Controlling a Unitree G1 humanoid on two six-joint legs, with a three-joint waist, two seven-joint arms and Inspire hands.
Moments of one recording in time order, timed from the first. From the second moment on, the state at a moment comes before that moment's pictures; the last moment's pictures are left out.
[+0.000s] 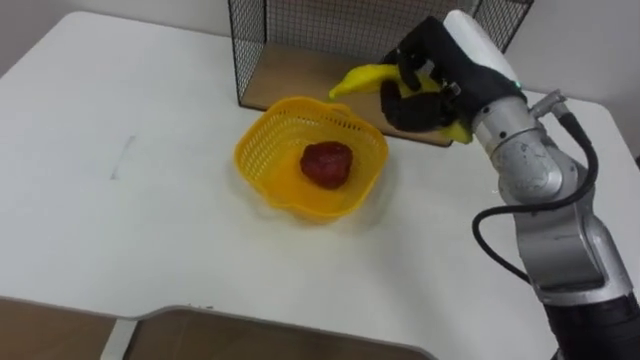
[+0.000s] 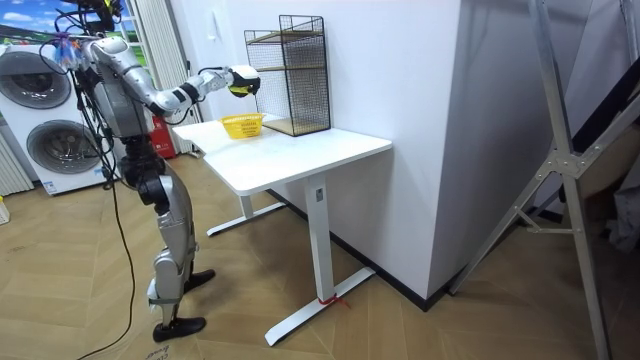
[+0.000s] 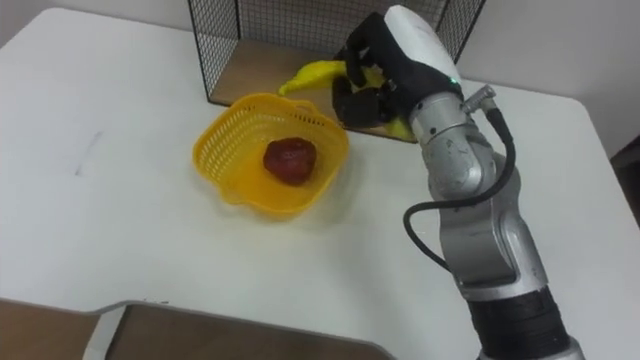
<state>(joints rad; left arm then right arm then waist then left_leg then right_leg) 0.13 0.21 0.05 0.97 0.42 0.19 -0.03 -0.36 -0.35 0.14 -0.15 -0.56 0.28 0.25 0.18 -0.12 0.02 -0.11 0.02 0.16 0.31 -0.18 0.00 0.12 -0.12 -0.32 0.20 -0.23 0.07</state>
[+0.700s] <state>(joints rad) 0.10 0.19 0.02 0.96 0.43 0.22 -0.03 -0.47 -0.30 0.22 0.05 -0.71 0.33 0.29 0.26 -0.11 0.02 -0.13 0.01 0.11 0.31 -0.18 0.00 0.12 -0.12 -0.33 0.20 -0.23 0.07</state>
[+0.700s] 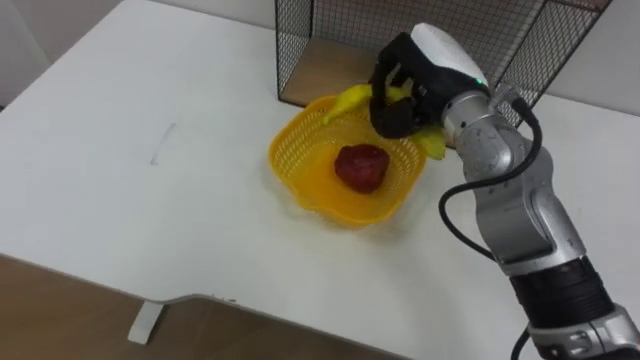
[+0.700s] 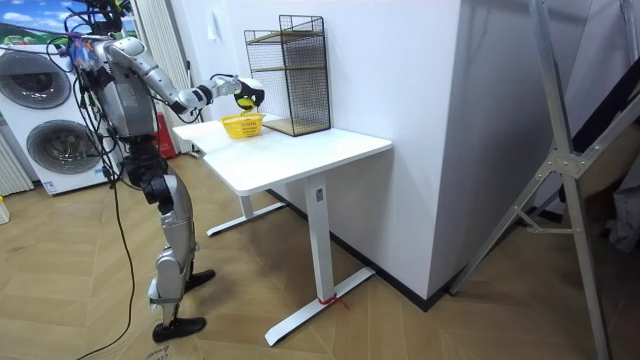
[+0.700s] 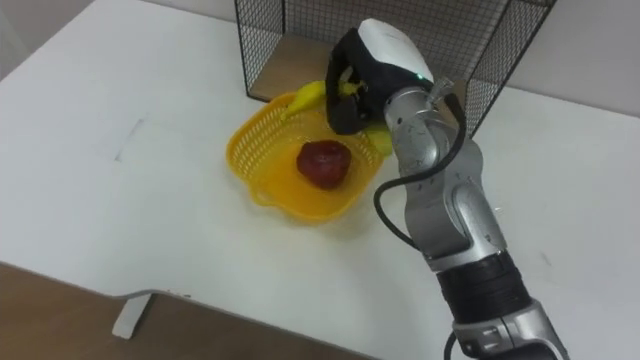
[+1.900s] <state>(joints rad) 0.10 0.20 0.02 0.97 0.40 0.22 -0.04 -0.47 -0.31 0.24 0.10 -0.46 0.33 0.29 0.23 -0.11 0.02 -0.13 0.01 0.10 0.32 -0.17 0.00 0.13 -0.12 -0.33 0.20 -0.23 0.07</state>
